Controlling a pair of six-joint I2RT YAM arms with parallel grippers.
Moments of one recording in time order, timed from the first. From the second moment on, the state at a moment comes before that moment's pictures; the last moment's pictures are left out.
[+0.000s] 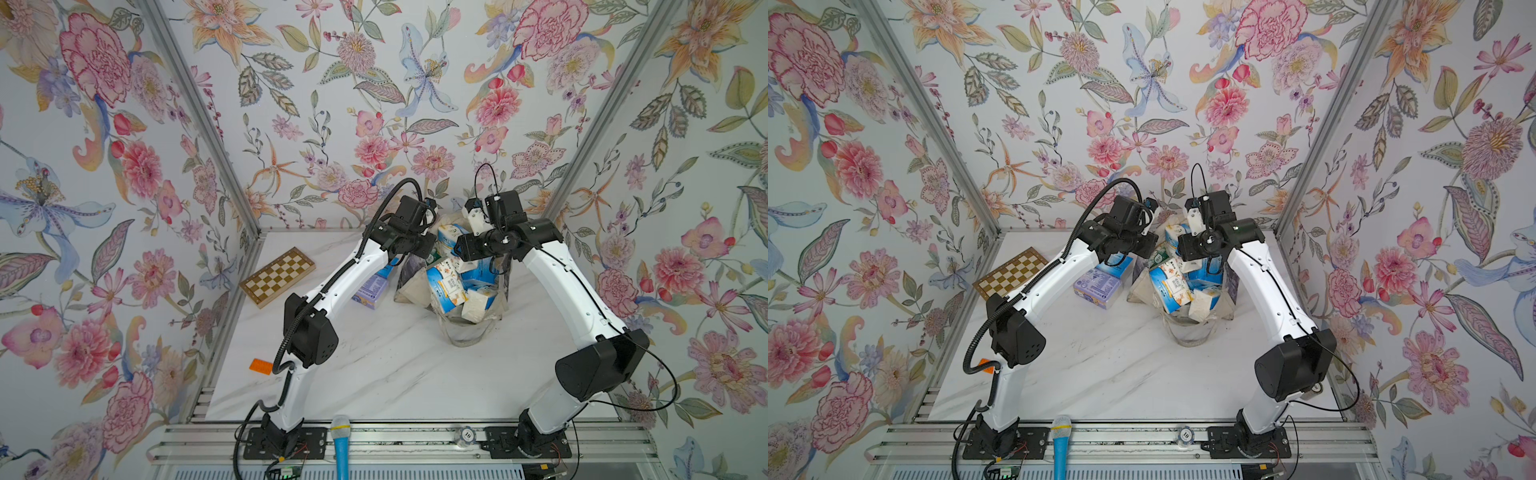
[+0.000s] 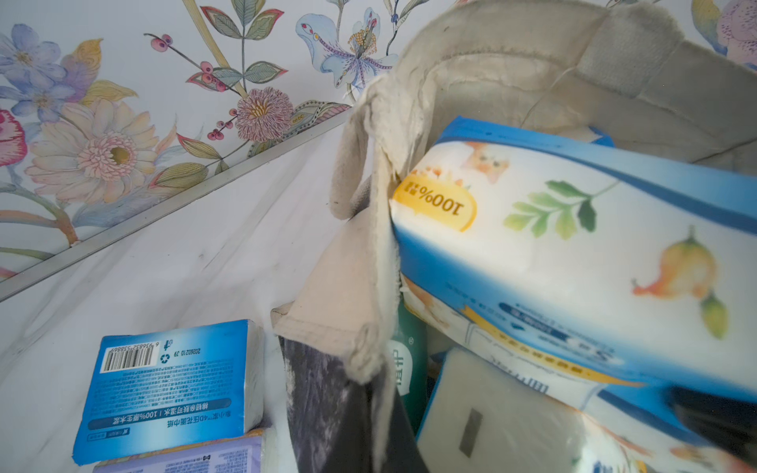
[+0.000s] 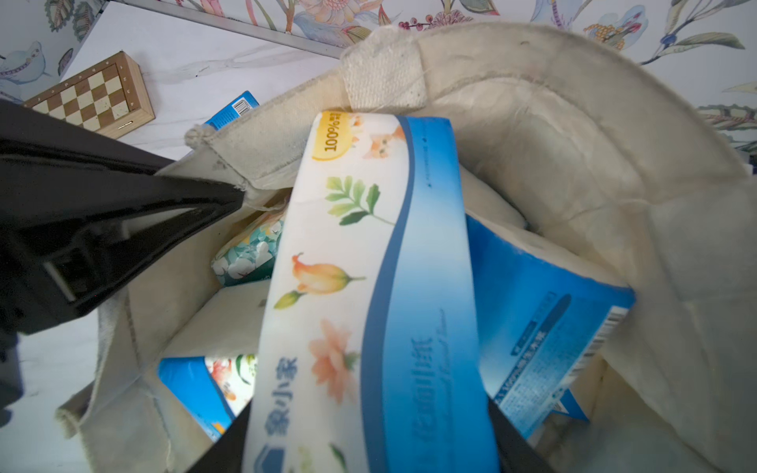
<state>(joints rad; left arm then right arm) -0.68 2.16 2.27 -0.81 0.02 -0.10 0.33 1.70 1.85 -1.03 -0.12 -0.01</state>
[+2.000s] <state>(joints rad) -0.64 2.15 2.25 -0.79 -0.03 -0.13 0.31 1.85 1.94 -1.08 -0.27 -0.08</state>
